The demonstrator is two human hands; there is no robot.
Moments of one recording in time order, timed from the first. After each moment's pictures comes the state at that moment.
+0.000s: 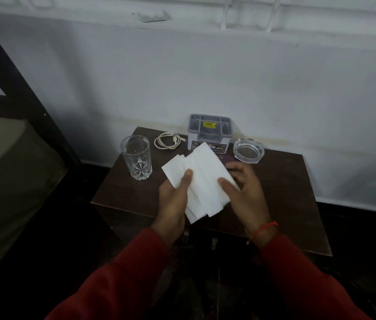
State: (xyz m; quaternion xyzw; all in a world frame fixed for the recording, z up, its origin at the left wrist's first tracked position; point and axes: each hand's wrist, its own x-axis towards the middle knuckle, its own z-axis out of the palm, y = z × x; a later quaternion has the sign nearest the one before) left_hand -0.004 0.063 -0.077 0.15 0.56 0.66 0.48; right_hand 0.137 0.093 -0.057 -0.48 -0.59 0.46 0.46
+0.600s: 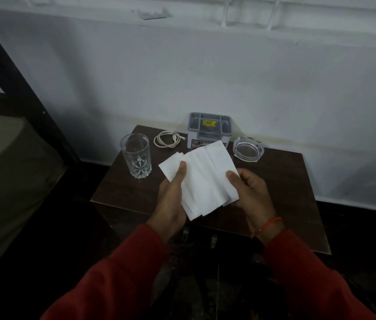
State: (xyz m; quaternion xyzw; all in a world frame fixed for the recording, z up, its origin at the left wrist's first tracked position) left_hand -0.013 0.061 -0.067 0.10 0.50 0.63 0.59; right_hand 0.147 0.101 -0.063 -0.52 -0.50 0.54 0.44
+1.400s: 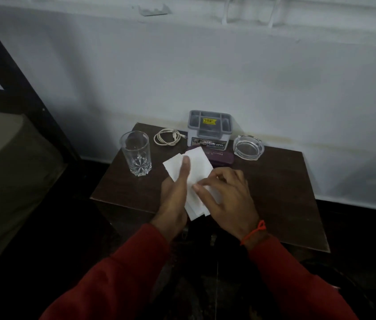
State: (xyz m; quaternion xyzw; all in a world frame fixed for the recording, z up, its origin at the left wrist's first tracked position) left_hand -0.002 0.059 -0.060 0.10 0.52 0.63 0.56; right_hand 0.127 0.073 -0.059 -0.46 -0.83 0.13 0.29
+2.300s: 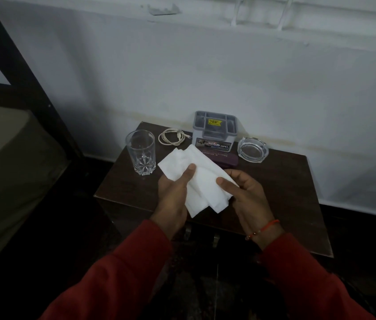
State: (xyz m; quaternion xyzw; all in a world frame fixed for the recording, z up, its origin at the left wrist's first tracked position) left_hand -0.015 0.064 -0.066 0.09 0.51 0.68 0.52; right_hand 0.131 0.097 -0.071 -0.45 -0.46 0.62 0.45
